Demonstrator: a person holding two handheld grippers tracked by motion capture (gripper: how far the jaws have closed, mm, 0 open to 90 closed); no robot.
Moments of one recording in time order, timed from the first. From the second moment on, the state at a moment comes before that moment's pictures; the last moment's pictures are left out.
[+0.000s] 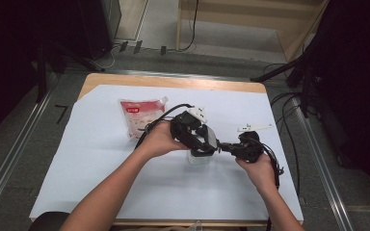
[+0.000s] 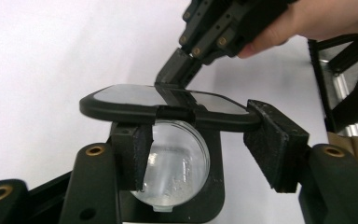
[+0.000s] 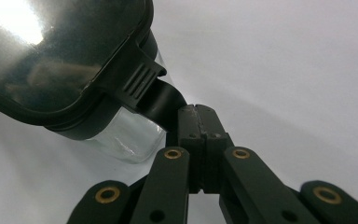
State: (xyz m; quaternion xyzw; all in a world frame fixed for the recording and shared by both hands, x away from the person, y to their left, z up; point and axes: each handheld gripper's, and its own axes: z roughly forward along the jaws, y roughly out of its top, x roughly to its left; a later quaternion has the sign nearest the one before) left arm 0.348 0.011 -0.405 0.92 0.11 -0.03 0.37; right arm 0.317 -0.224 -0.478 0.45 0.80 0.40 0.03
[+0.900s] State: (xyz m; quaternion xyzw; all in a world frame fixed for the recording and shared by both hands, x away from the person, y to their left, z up) left arm 0.341 -0.006 -0.394 0.94 0.05 -0.06 0.34; right arm 0.317 -0.224 -0.478 0.44 0.80 0.41 0.03
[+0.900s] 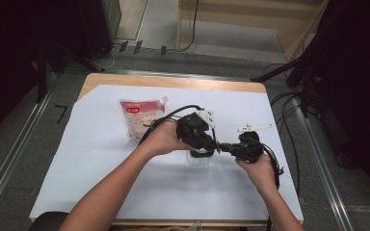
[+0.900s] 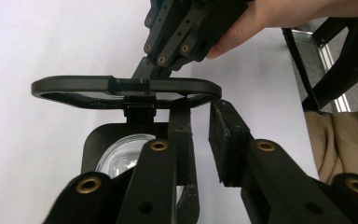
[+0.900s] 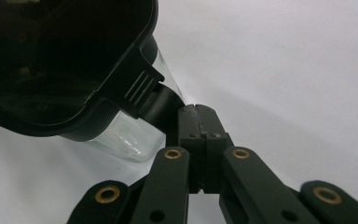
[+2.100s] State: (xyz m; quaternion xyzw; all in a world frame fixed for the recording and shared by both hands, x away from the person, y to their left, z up) left arm 0.351 -0.014 -0.400 0.93 0.09 -0.10 0.35; right arm 0.314 -0.226 -0.474 0.45 0.79 0.42 0.03
